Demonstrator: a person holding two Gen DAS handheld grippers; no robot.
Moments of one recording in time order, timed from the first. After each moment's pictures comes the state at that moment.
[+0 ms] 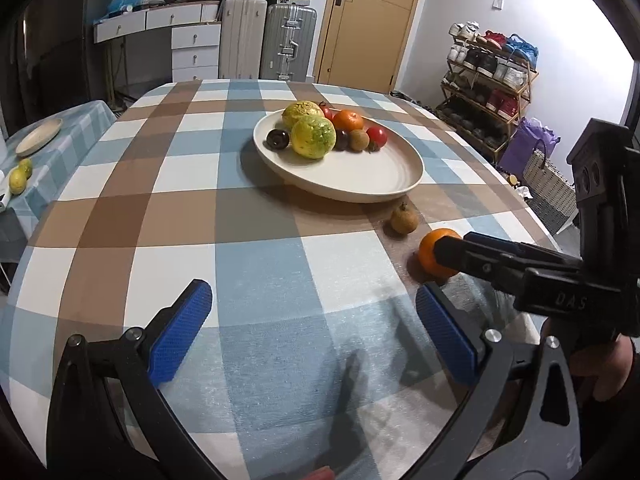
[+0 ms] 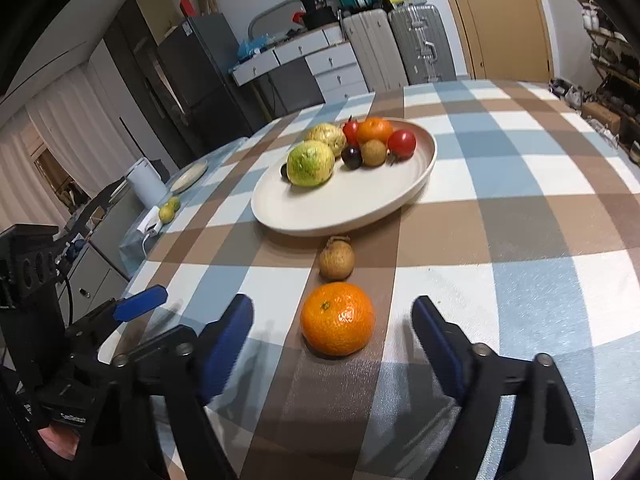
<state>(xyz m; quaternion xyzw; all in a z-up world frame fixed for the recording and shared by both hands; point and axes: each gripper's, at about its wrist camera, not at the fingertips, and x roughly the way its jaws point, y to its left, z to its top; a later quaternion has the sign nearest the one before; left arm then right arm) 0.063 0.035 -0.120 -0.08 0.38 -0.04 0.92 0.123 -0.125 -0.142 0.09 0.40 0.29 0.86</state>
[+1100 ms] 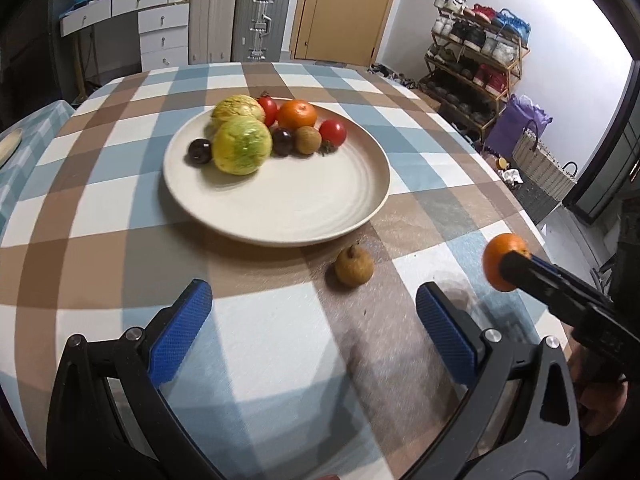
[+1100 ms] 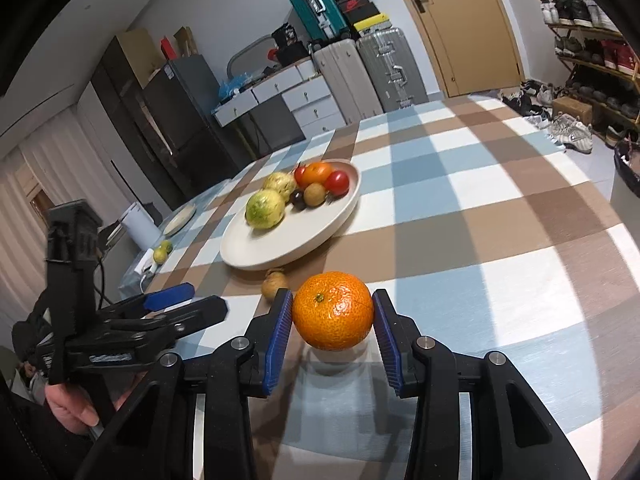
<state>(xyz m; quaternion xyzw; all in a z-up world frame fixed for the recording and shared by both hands) 0.149 -0.025 -0.117 -0.07 0.43 -0.07 0.90 0.118 -0.206 -0.128 0.15 0.35 0.25 0.89</state>
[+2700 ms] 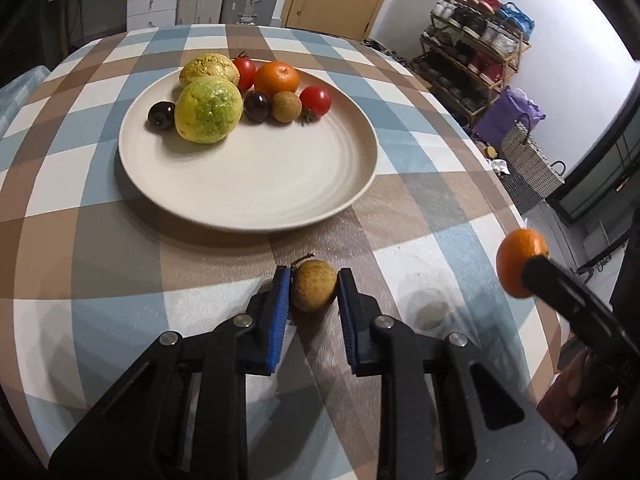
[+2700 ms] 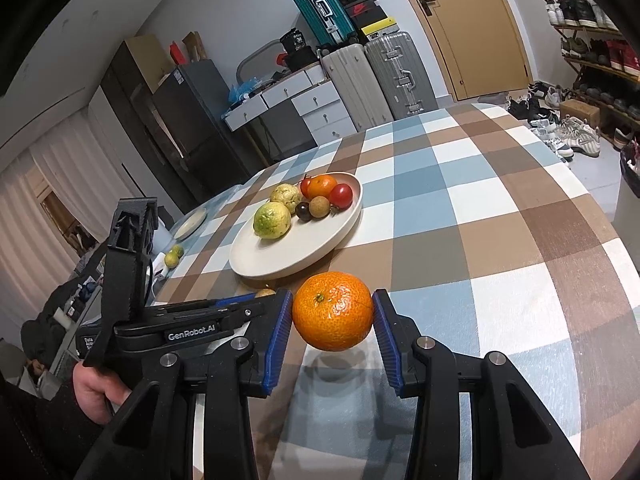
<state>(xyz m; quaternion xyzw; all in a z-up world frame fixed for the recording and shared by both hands) 0.168 -0.029 -0.136 -0.11 0.47 -0.11 0.87 0.116 -0.213 -0.115 0.15 0.35 0.27 0.88</state>
